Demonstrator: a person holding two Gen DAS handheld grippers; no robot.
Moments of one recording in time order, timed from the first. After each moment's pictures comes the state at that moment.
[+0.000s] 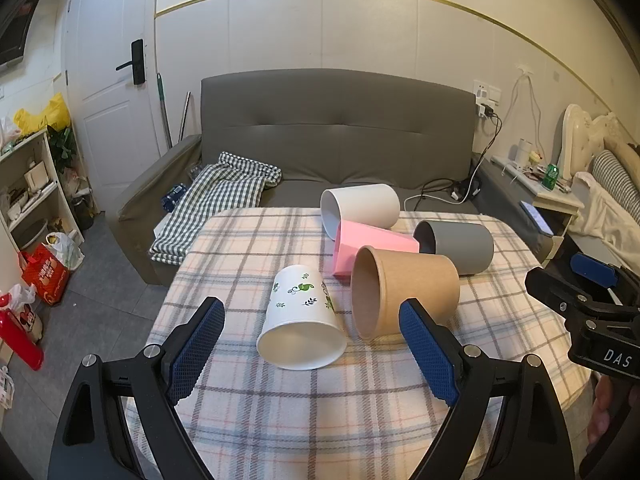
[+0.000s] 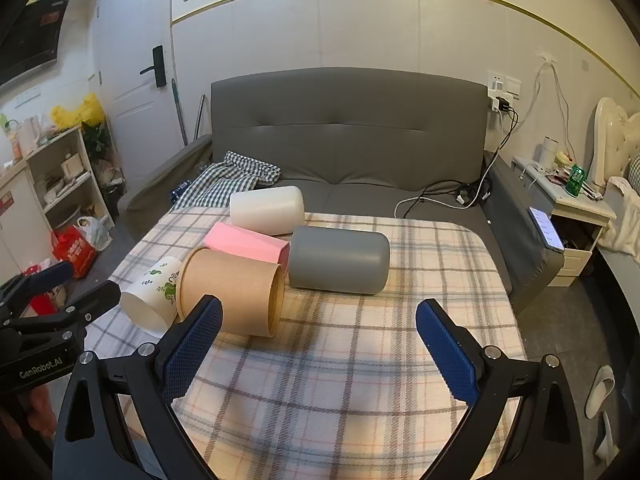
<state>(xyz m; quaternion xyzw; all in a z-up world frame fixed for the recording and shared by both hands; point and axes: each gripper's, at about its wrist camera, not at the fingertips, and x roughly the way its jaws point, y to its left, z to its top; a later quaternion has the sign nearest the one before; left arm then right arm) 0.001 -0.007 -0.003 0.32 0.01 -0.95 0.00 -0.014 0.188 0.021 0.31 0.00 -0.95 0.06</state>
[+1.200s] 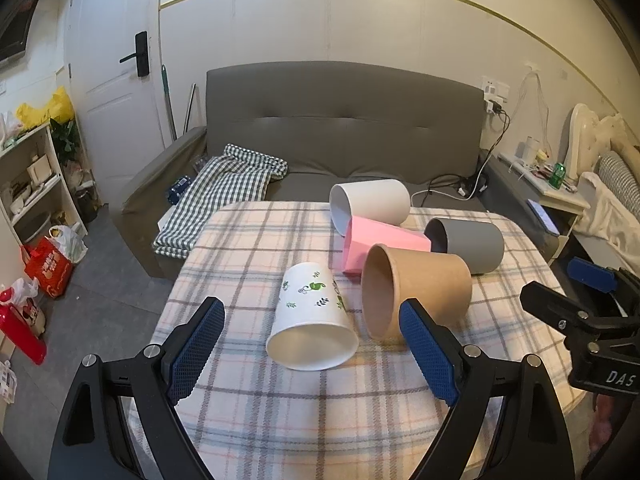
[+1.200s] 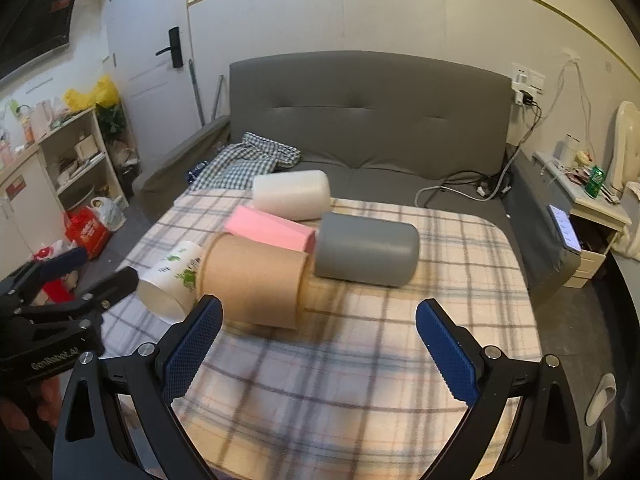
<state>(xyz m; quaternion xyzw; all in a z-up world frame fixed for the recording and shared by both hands) -0.008 -0.014 -0.004 0.34 0.01 -0.94 0.01 -0.026 0.168 0.019 0.34 0.01 -0.93 0.09</state>
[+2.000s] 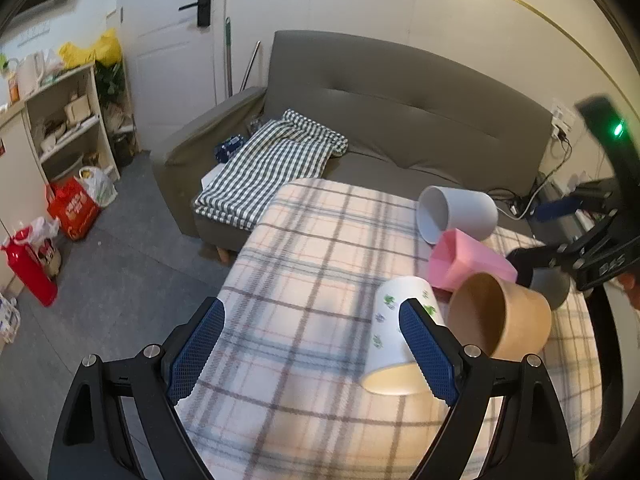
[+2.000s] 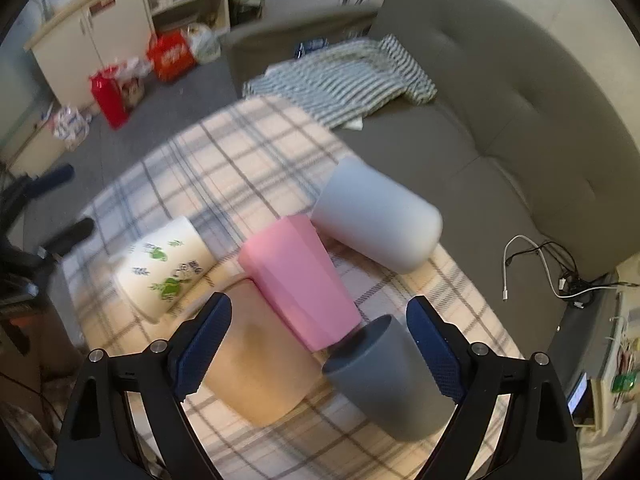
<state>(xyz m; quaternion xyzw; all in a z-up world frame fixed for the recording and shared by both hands) -0.045 -0.089 -0.019 0.38 0.09 -0.91 0.10 -0.188 0.076 0.002 0.51 0.27 -0.76 0.29</state>
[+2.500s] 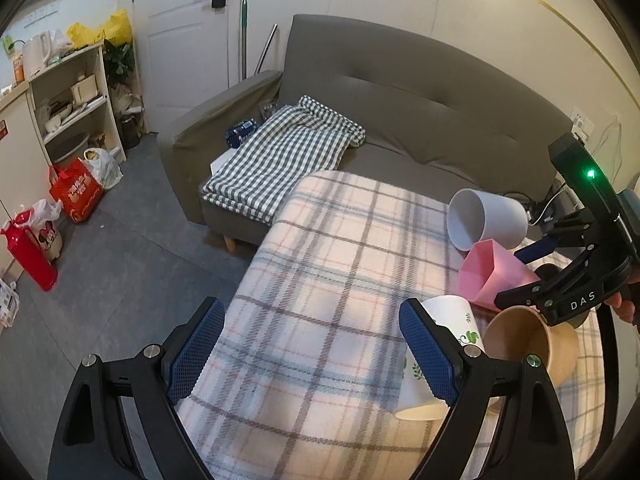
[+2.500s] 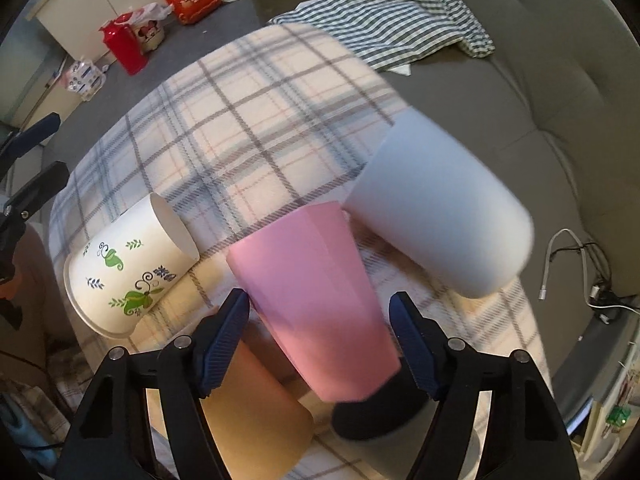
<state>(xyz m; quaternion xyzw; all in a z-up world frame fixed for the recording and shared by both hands) -0.070 -0.111 -0.036 0.41 0.10 -0.90 0.11 -0.225 0.044 -0.058 0.59 0.29 -0.68 0.33</state>
